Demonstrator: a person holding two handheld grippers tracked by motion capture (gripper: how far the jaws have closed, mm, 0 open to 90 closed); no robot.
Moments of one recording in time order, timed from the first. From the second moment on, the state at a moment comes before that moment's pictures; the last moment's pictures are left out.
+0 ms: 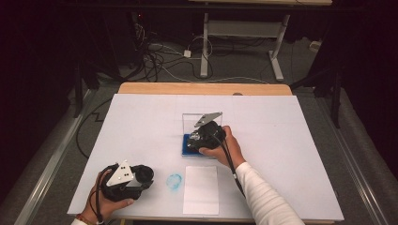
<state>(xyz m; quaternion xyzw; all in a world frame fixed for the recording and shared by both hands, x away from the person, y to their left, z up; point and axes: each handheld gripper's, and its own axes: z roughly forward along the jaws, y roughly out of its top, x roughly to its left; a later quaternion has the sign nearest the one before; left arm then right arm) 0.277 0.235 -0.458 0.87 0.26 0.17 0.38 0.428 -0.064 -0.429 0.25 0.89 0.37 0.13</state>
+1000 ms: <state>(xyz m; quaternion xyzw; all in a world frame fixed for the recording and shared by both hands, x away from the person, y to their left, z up) 0.278 0.237 -0.457 0.87 0.26 0.17 0.38 0.427 -0.076 -0.397 0.26 0.88 0.37 0.15</state>
